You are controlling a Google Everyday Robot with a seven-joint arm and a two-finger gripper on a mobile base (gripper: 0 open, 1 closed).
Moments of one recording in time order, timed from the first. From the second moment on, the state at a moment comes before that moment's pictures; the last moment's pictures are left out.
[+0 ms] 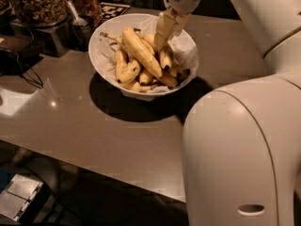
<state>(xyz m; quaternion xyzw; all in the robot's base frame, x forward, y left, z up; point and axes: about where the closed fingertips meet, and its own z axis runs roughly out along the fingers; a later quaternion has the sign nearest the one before) 0.674 -0.068 0.947 -0.45 0.88 0.06 0.13</state>
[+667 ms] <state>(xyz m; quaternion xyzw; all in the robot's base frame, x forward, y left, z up) 0.674 -0.068 0.947 -0.45 0.88 0.06 0.13</state>
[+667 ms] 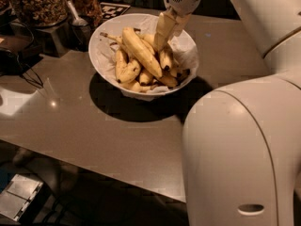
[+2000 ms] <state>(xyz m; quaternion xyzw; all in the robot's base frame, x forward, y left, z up) 0.674 -0.068 0.947 -0.45 0.88 0.06 0.13</state>
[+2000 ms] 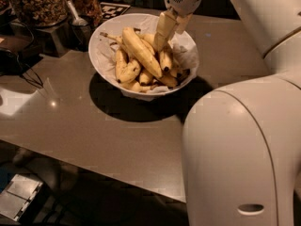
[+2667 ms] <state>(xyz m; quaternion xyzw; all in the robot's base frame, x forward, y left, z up) 0.651 -0.060 0.976 -0.48 0.86 0.06 0.15</state>
